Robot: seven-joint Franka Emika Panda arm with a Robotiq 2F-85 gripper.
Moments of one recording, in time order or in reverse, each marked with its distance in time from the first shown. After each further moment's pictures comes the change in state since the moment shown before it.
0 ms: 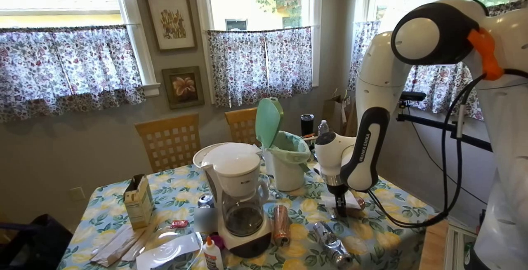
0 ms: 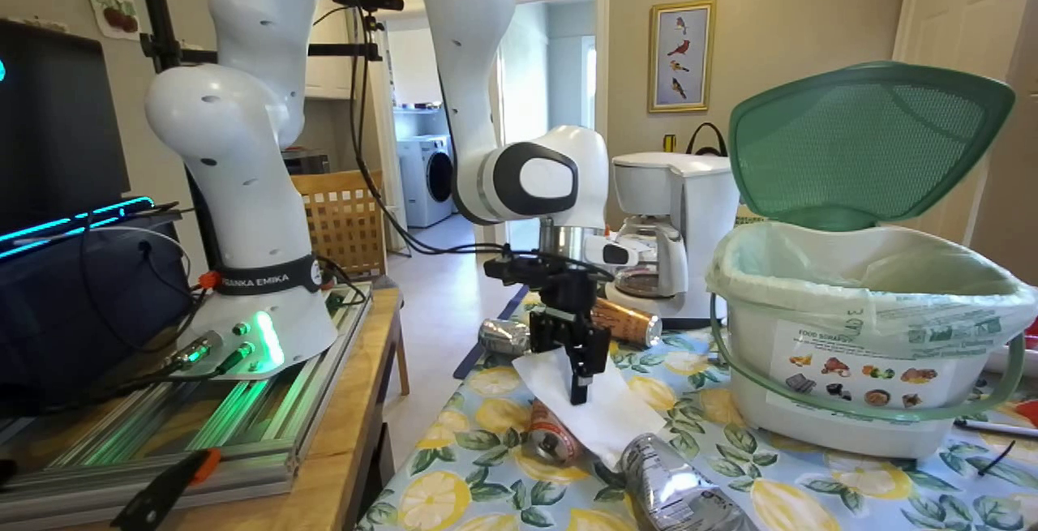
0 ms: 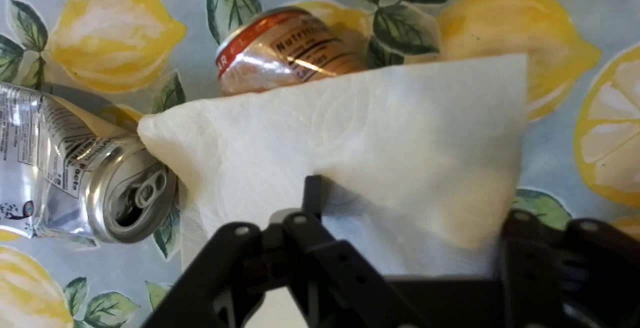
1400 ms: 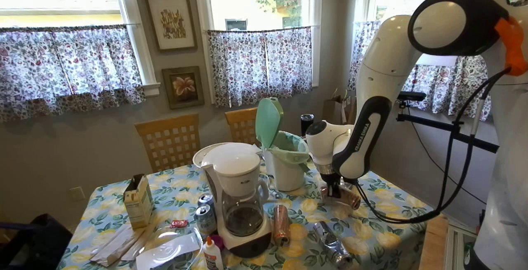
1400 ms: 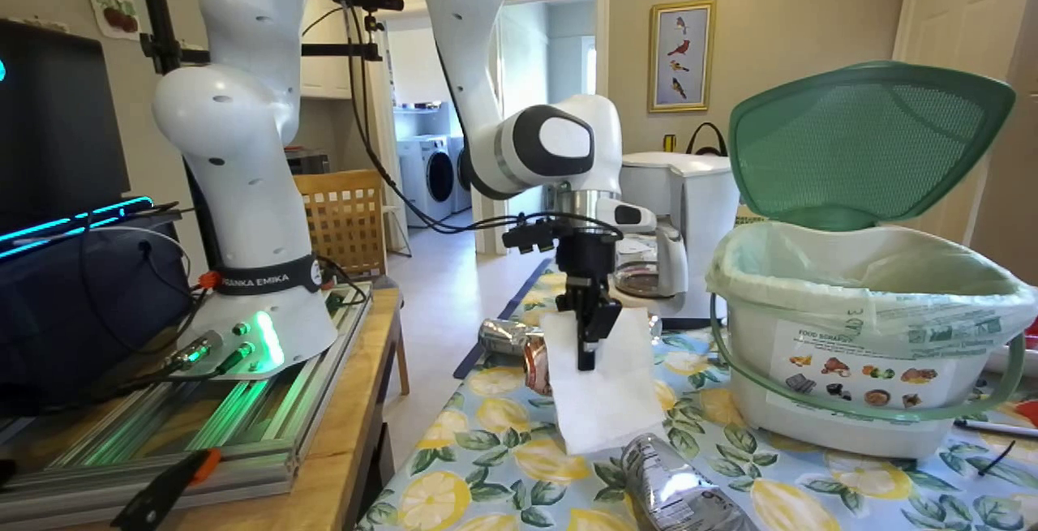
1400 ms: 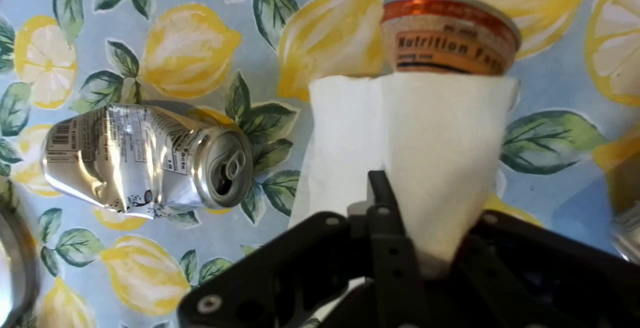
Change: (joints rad) arm 0.079 -0.096 -0.036 0.041 -0.023 -0.144 0.223
